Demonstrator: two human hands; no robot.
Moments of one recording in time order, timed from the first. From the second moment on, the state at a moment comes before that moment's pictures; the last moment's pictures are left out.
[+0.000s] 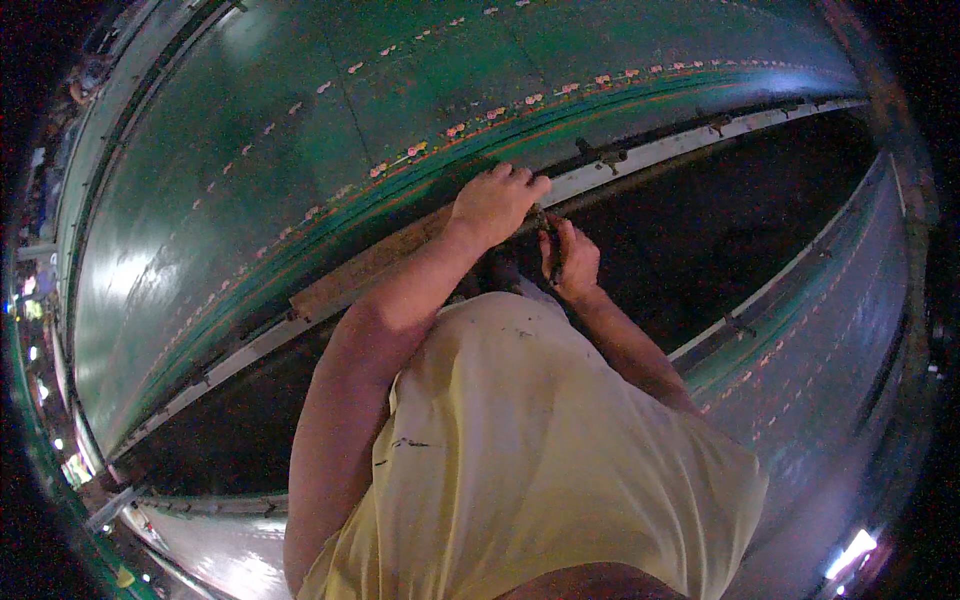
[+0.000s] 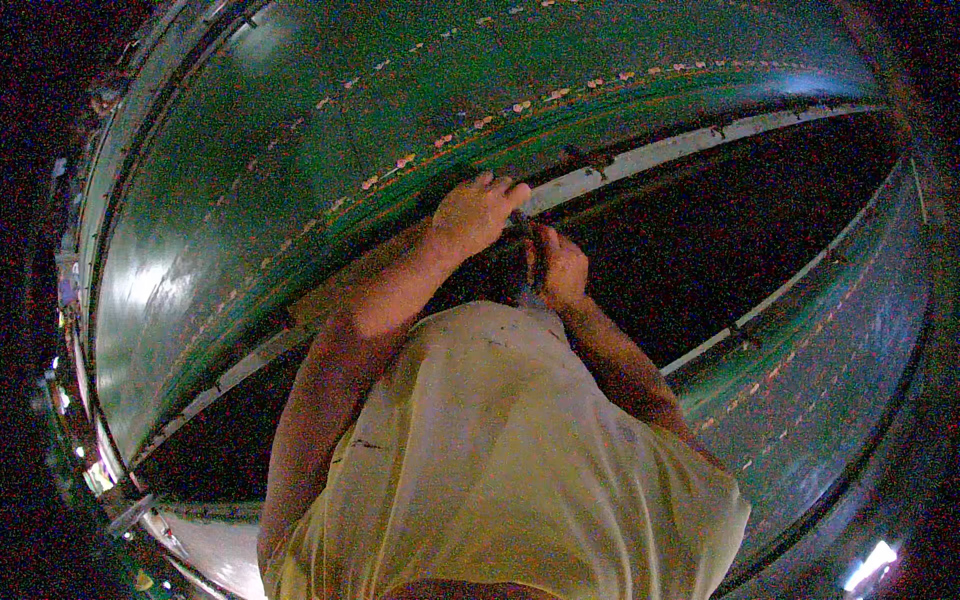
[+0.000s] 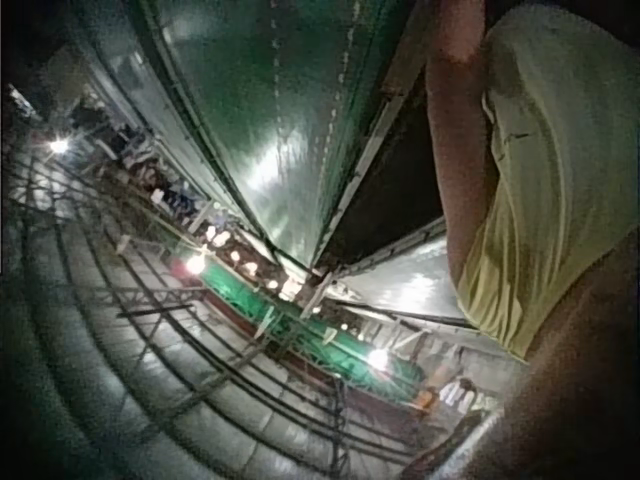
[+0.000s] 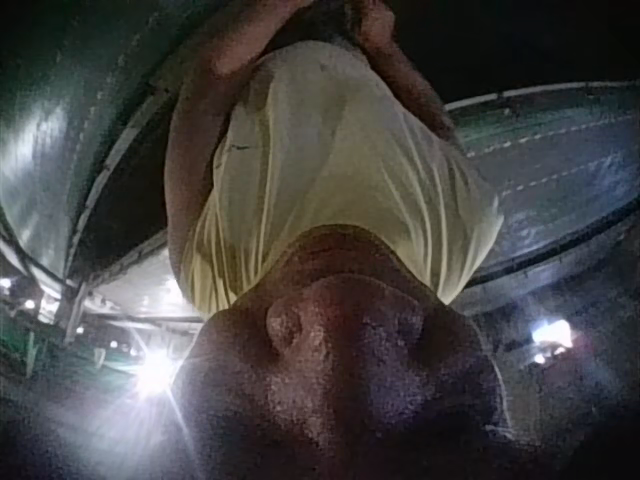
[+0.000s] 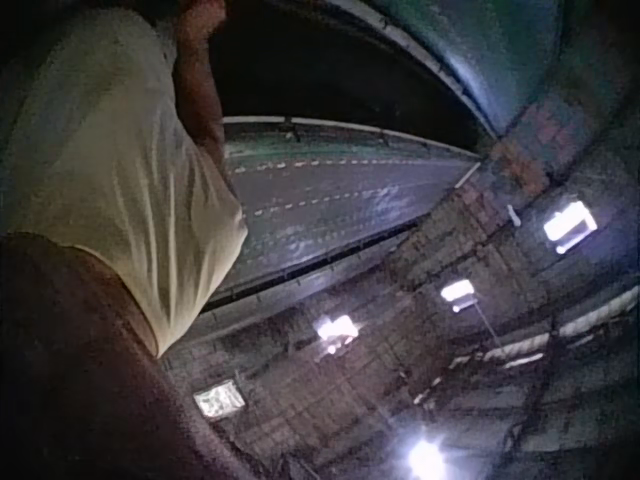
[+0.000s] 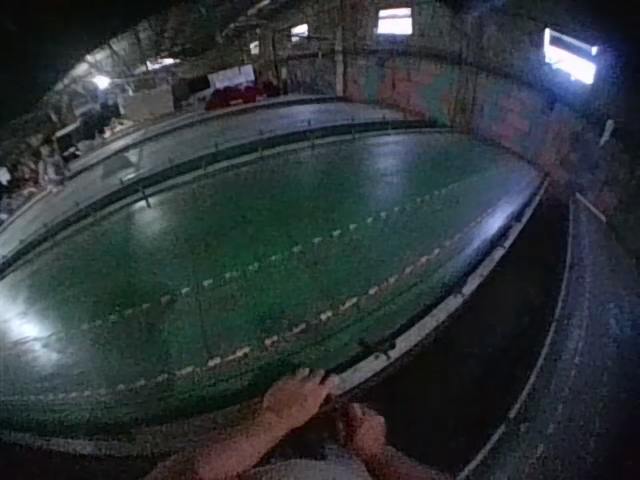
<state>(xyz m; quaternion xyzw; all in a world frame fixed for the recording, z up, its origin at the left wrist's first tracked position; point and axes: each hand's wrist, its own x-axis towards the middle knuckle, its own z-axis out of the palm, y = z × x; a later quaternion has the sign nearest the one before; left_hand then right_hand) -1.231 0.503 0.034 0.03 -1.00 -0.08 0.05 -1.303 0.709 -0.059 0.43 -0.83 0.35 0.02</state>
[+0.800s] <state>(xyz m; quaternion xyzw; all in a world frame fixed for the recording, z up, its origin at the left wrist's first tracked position) -1.231 0.499 0.035 0.04 -1.00 -0.08 0.03 -1.305 0.715 -0.012 0.42 -0.86 0.29 -0.08</state>
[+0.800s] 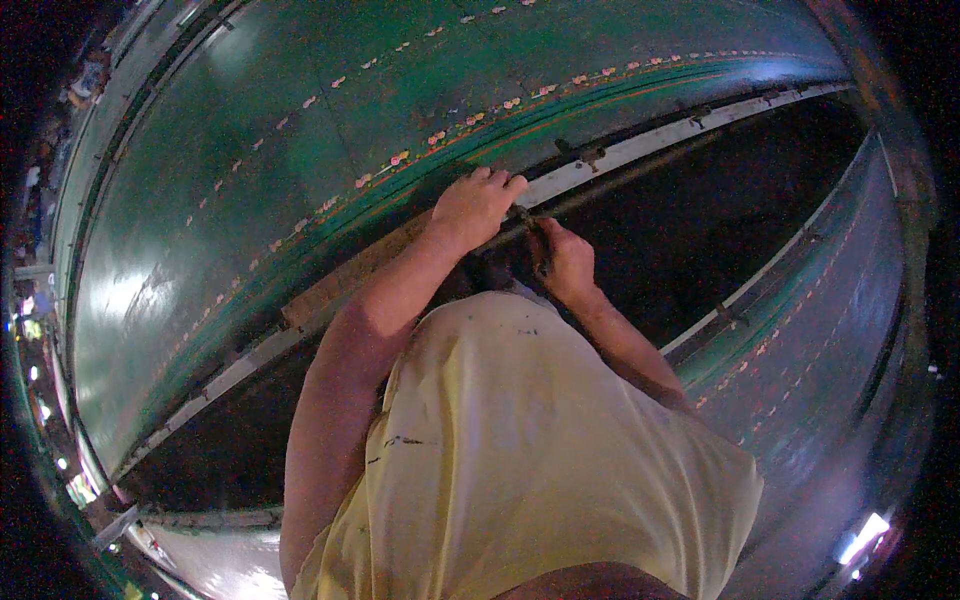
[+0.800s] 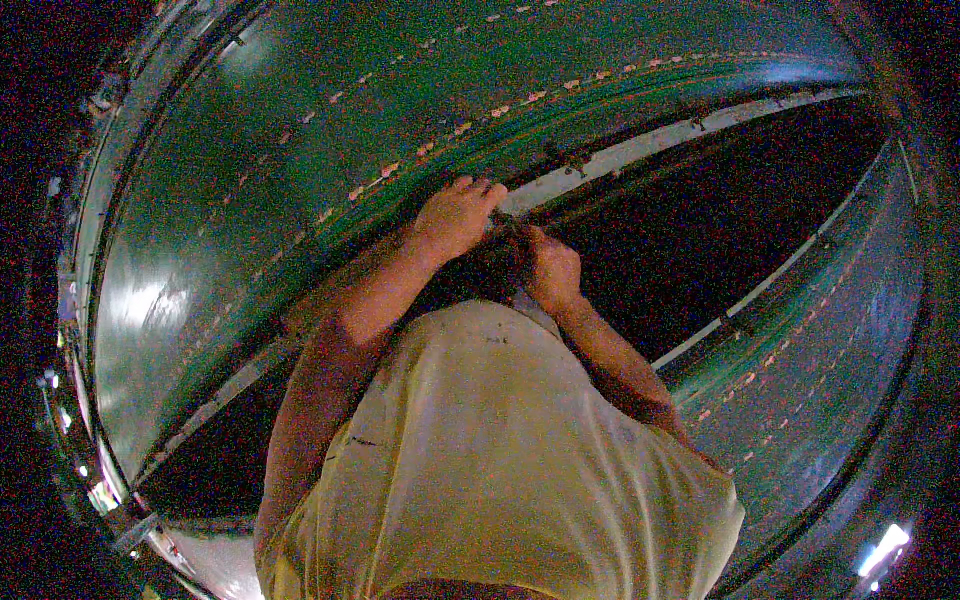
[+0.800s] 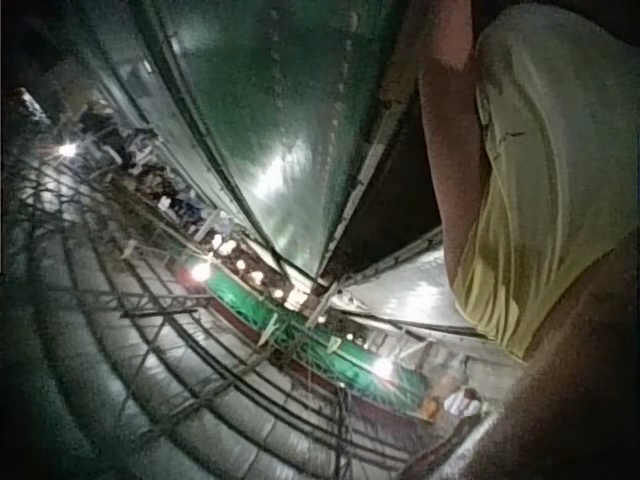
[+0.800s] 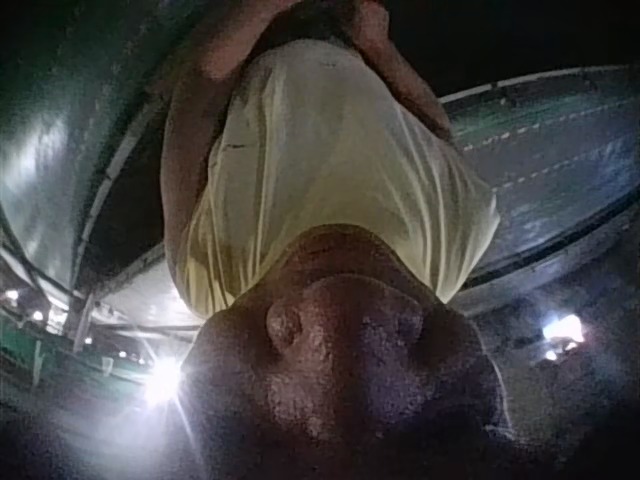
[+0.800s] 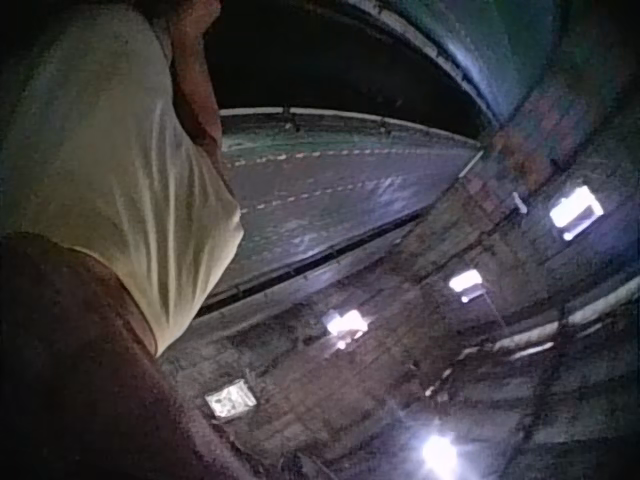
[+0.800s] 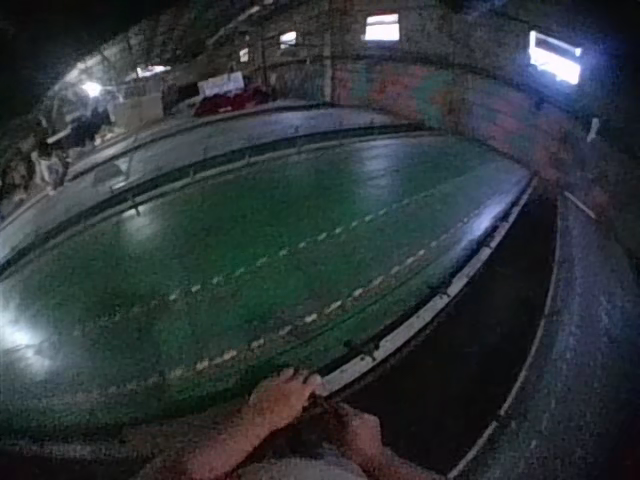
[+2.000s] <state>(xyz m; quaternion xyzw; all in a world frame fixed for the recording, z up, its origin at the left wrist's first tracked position) -1.227 0.500 0.034 0.04 -0.99 -0.09 0.06 -1.303 0.715 -0.021 0.39 -0.84 0.34 -0.17</state>
